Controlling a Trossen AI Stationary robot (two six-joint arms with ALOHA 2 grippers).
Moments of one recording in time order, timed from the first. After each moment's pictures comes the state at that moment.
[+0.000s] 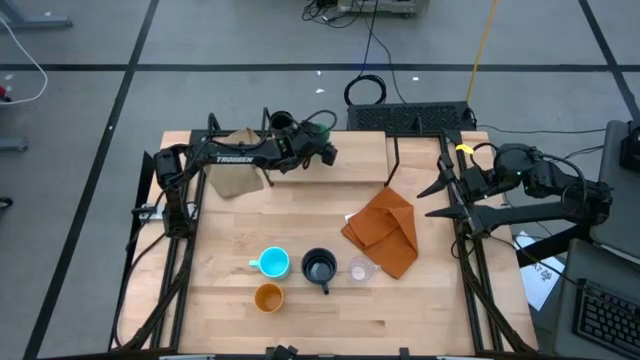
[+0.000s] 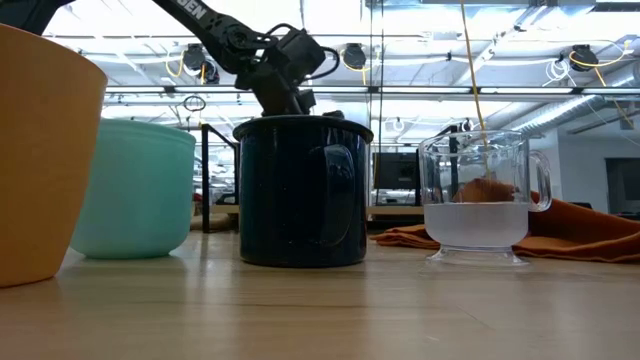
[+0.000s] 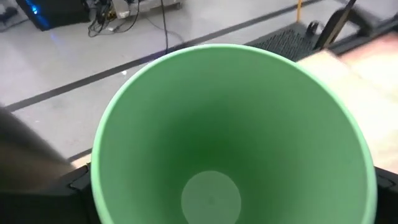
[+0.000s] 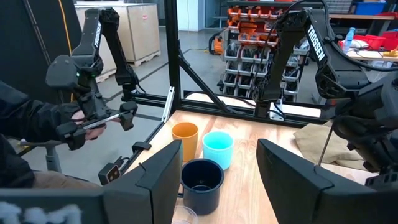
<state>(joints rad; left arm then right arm) 0.38 1.88 1.32 -0.15 -0.53 -0.44 -0.06 0.60 0.94 -0.50 -0.37 -0.05</state>
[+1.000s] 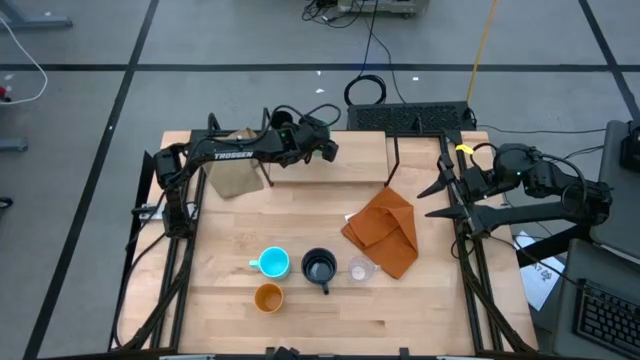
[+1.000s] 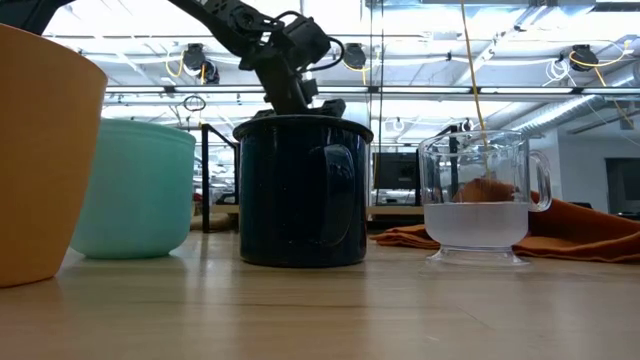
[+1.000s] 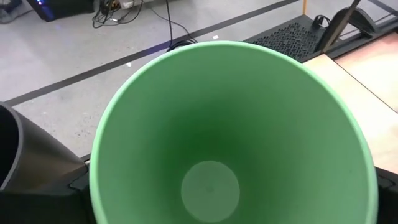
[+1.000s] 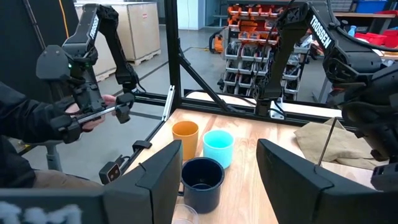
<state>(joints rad) 0.38 1.88 1.45 -0.34 -0.53 -0.48 -0.06 0.60 0.94 -0.51 -0.37 -0.05</state>
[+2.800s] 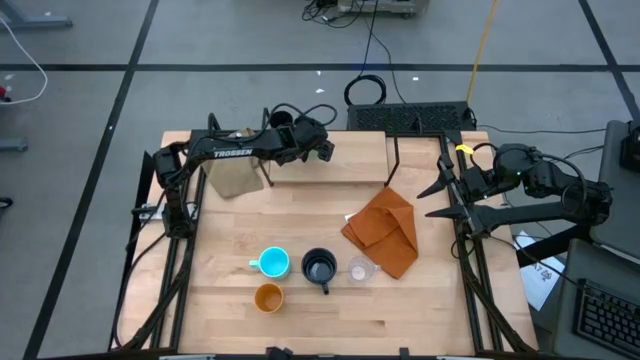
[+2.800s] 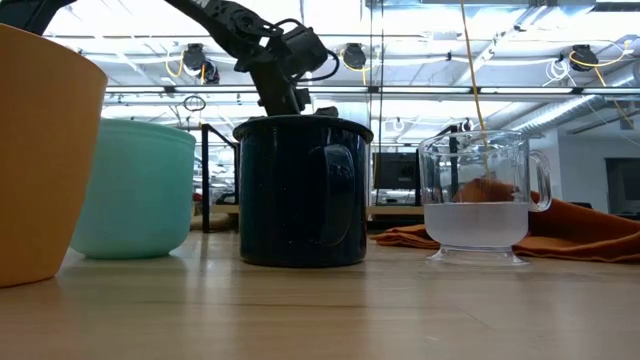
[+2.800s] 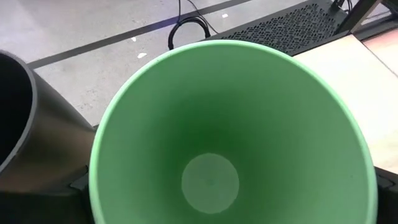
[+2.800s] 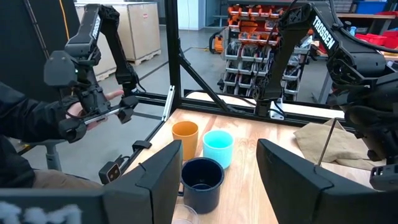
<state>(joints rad) 0.40 1.88 1.45 -0.44 -0.49 -0.57 -0.06 0.60 0.94 -0.51 -0.37 -0.05</state>
